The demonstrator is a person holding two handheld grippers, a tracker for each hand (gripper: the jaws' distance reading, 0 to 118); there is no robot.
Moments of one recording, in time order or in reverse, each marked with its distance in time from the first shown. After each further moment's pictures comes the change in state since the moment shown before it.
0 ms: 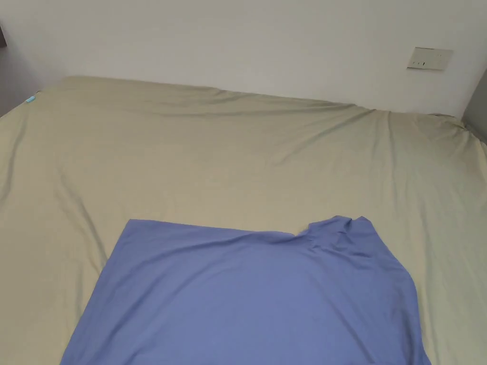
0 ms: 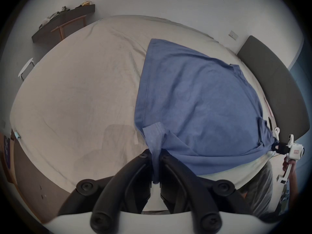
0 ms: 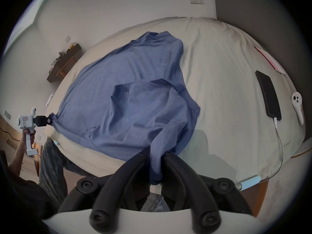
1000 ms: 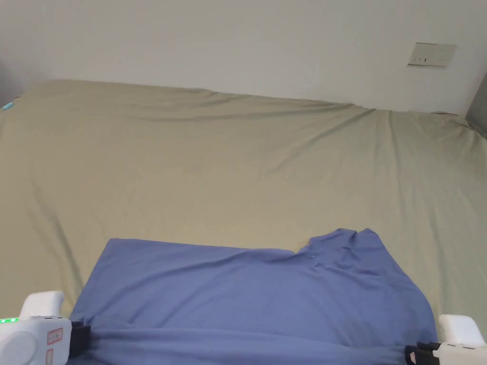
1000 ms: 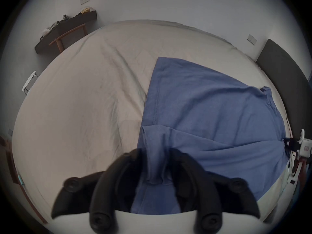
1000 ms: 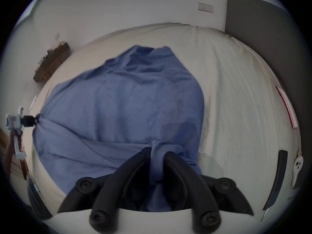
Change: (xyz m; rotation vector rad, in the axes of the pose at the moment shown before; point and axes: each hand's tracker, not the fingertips) left arm 0.041 0.147 -0.128 0.051 0.160 -0.001; right arm 0.002 0.192 -0.160 0.010 -0.137 0.104
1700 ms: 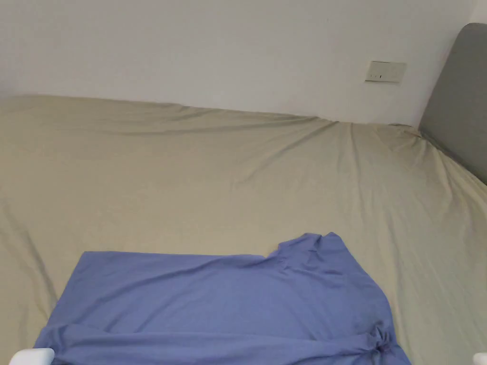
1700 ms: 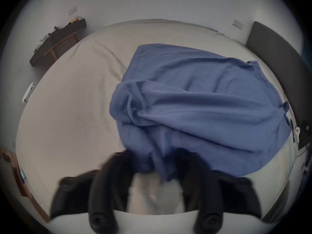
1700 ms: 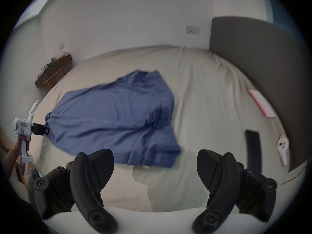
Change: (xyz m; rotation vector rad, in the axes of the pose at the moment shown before) left arm 0.016 -0.061 0.022 -0.019 -0.038 -0.108; right arm -0.003 -0.077 0.129 0.142 -0.029 -0.045
